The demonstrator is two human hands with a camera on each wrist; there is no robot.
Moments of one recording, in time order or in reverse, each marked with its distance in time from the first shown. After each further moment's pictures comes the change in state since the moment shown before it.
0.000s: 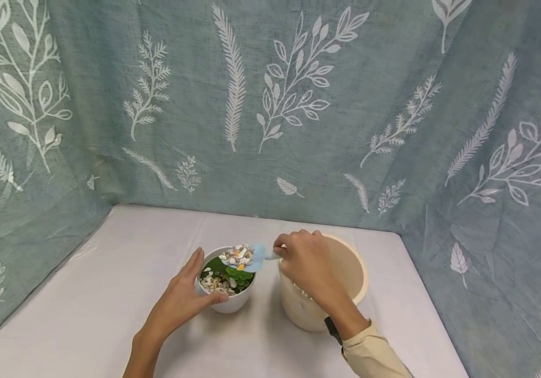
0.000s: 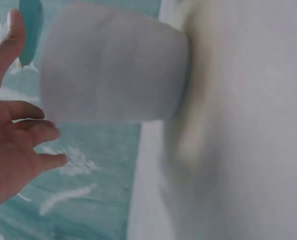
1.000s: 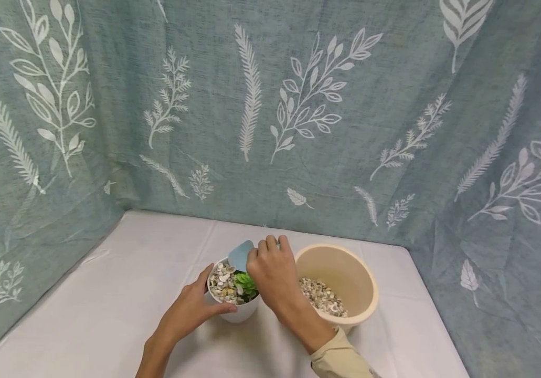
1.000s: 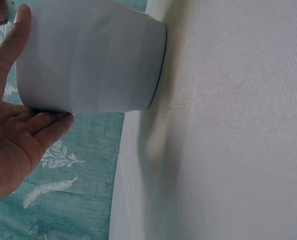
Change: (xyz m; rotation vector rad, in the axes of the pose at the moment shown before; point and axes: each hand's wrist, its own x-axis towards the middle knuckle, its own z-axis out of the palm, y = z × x) left_hand 0.000 -0.024 0.010 -0.085 0.053 -0.050; right_hand 0.013 -0.054 0.050 -0.614 0.248 -0.380
